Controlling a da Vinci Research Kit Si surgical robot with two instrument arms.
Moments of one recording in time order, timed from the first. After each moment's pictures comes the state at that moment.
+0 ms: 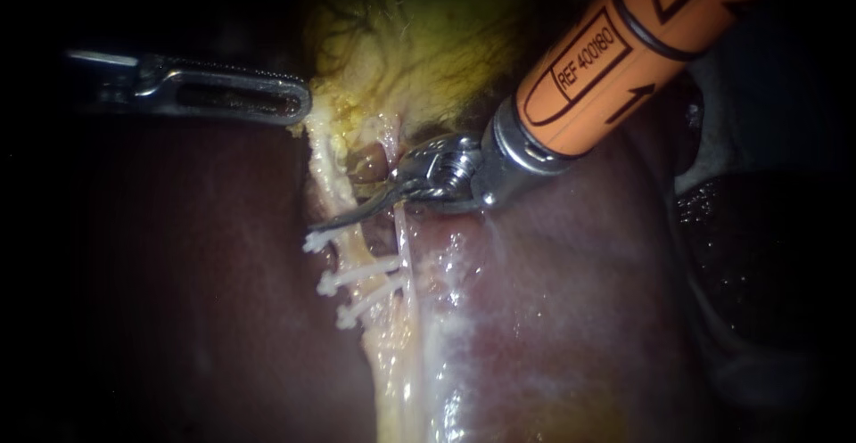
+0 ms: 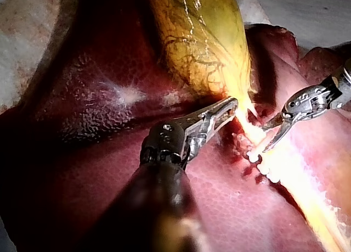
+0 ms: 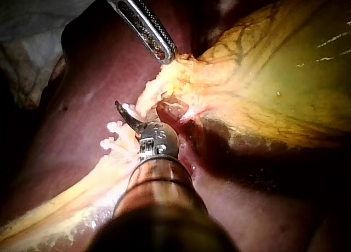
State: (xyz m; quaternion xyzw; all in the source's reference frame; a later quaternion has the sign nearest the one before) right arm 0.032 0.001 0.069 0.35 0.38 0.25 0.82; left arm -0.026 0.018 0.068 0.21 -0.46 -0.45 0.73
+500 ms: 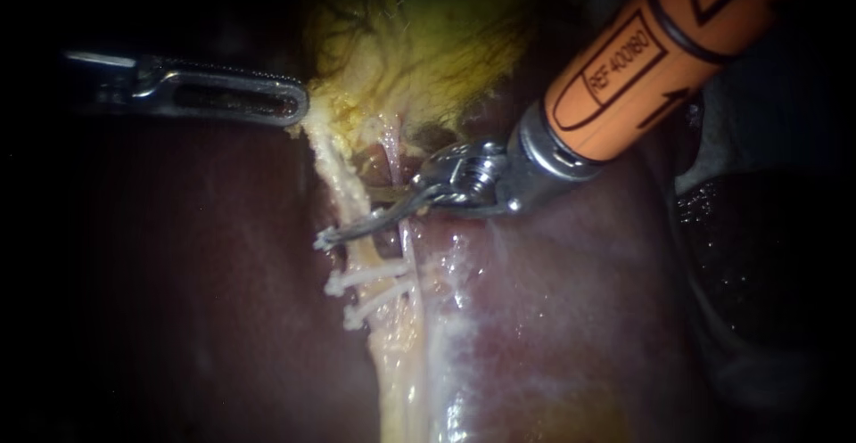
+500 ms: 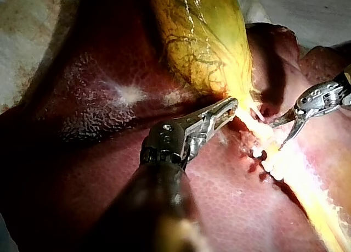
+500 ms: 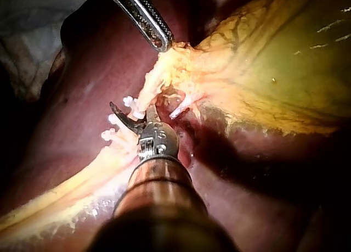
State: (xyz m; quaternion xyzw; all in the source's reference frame) right arm 0.029 0.000 0.068 0.36 0.38 0.25 0.81; left arm -0.026 0.018 0.068 0.22 -0.47 -0.44 0.73
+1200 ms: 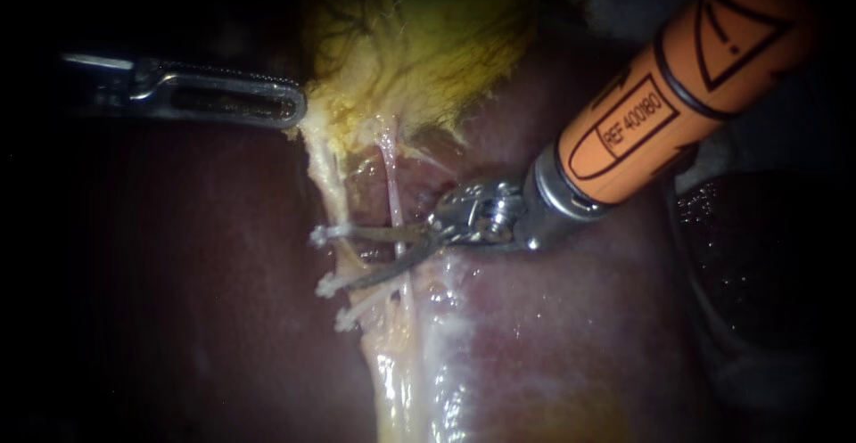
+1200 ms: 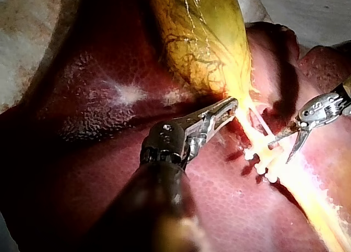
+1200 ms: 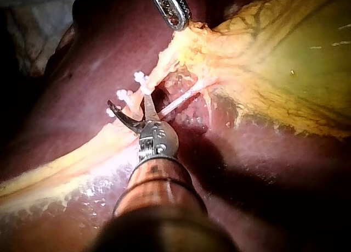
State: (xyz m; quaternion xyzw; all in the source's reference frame) right arm 0.028 -0.004 0.071 0.39 0.40 0.17 0.81; left arm -0.026 0.018 0.068 0.22 -0.47 -0.44 0.73
